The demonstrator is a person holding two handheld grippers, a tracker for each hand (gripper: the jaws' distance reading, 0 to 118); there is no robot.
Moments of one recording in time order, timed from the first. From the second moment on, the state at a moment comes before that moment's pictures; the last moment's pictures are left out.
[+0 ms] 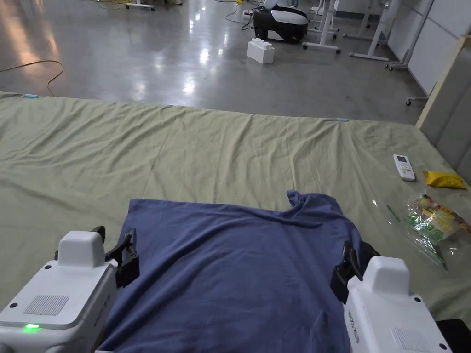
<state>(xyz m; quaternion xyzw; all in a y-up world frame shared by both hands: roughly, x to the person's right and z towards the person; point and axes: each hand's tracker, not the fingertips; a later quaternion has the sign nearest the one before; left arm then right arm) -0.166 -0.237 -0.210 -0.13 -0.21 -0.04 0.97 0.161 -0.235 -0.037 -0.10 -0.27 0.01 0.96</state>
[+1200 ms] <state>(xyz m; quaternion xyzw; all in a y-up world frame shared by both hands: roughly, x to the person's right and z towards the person) -0.266 -0.349 -0.244 -0.52 -0.12 -0.02 0.84 0.156 -0.264 -0.038 -0.17 -0.23 0.00 0.96</state>
